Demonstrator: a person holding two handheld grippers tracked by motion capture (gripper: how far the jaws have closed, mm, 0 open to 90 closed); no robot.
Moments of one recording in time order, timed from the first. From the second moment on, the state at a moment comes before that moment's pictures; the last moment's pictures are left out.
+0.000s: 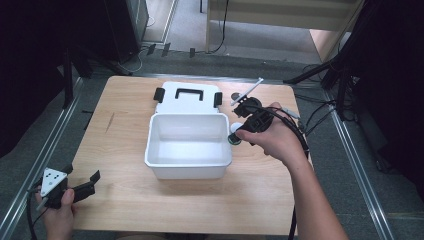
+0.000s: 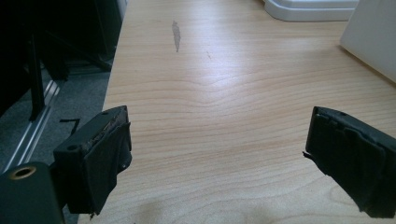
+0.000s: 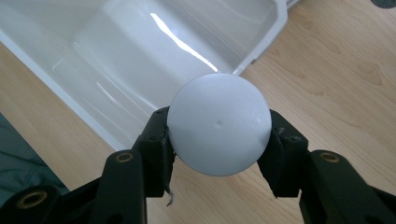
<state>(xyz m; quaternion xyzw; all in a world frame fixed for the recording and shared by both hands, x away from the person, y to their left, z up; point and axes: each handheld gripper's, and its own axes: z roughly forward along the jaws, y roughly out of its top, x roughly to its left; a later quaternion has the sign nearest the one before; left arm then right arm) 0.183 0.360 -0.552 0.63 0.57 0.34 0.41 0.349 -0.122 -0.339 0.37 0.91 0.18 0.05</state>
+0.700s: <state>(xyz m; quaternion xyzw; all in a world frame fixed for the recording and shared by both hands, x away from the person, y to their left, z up) 0.183 0.360 -0.552 0.63 0.57 0.34 0.41 0.351 -0.072 -0.365 0.31 0.93 0.16 0.03</state>
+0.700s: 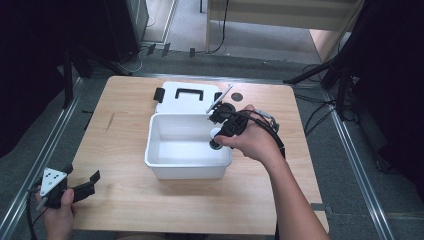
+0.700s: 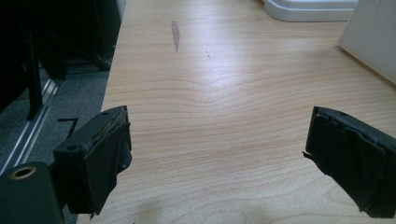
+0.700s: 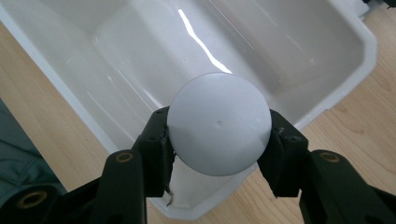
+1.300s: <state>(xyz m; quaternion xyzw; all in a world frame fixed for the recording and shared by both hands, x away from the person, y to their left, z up) 0.183 0.360 -0.552 0.63 0.57 0.34 0.41 0.354 -0.056 -0.410 0.30 0.94 0.13 0.02</state>
